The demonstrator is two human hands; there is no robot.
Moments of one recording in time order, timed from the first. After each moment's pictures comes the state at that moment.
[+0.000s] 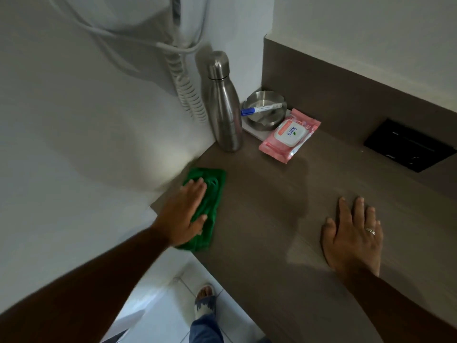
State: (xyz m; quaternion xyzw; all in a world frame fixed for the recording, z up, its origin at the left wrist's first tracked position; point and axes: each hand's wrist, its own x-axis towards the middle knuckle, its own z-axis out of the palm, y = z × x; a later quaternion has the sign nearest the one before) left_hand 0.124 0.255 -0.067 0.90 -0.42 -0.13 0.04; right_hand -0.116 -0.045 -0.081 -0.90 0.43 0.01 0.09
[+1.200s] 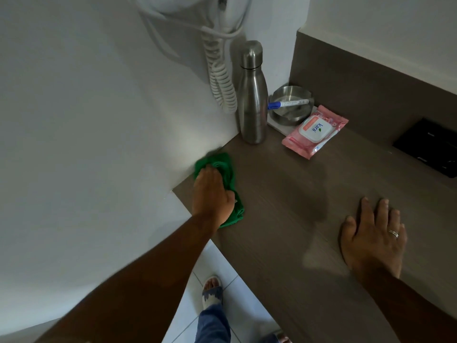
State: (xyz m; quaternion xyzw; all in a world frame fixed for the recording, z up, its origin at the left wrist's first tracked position) left_hand 0.099 0.199 -0.059 0.98 -0.17 -0.06 0.04; right_hand -0.117 -0.045 -0.083 -0.90 0.42 -0.02 0.09
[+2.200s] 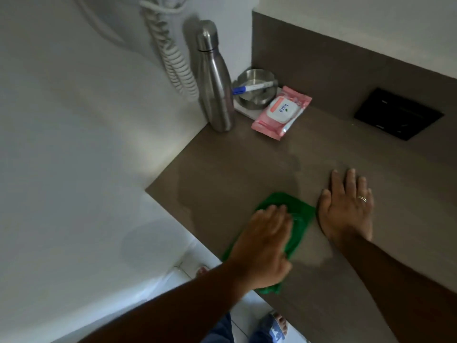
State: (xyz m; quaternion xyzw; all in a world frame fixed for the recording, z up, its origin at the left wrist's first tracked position) left_hand -0.052 0.167 -0.064 0.80 -0.57 -0.16 0.05; right_hand -0.116 -0.046 -0.088 -0.91 0.41 -0.02 0.08
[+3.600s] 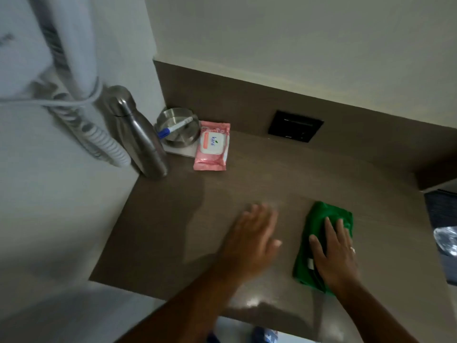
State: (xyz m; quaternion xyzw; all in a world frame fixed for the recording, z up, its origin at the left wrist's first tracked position) left_hand -0.009 0.101 -0.062 0.72 -0.66 -0.16 0.17; right_hand -0.219 0.016 -0.052 -0.75 0.63 -0.02 0.21
